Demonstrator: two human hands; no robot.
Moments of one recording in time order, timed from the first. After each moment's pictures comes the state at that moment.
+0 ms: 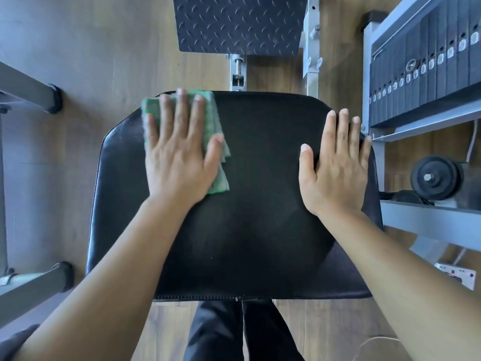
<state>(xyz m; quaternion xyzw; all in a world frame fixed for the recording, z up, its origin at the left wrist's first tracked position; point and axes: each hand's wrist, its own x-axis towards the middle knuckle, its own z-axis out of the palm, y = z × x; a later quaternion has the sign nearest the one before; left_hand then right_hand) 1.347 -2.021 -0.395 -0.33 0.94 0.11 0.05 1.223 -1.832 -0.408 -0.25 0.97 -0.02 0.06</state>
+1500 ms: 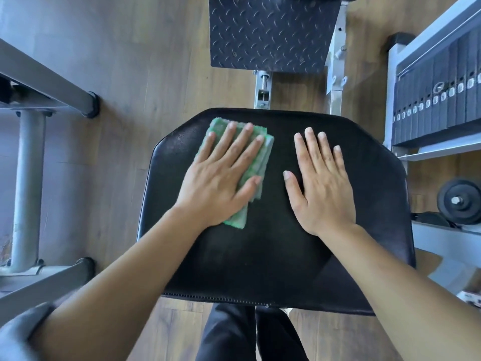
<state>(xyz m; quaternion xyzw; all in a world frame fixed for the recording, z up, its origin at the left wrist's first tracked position) 1.377 -2.036 -0.393 -0.14 0.98 0.11 0.06 1.254 -1.871 -0.401 -0.41 0.90 -0.05 0.13</state>
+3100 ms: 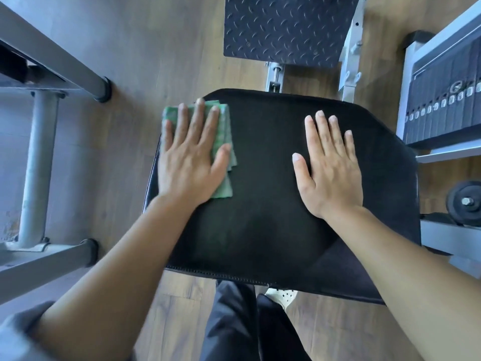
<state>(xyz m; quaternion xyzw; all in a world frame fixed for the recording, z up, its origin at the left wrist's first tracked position) 1.406 -2.044 -0.390 -0.35 0.93 0.09 0.05 1.253 -1.871 -0.404 -0.41 0.90 -0.05 0.11</state>
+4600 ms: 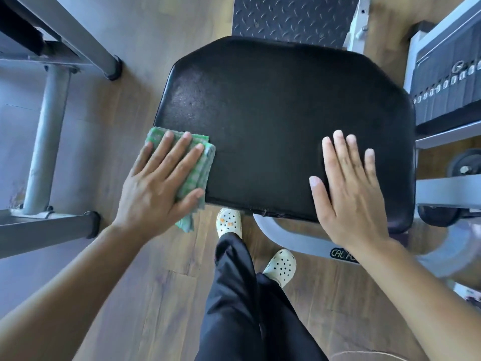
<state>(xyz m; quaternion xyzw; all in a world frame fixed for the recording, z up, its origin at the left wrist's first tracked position) 1.556 -1.973 -0.379 -0.21 0.98 0.07 -0.02 1.327 -1.755 -0.383 -0.46 0.88 -0.07 0.09</state>
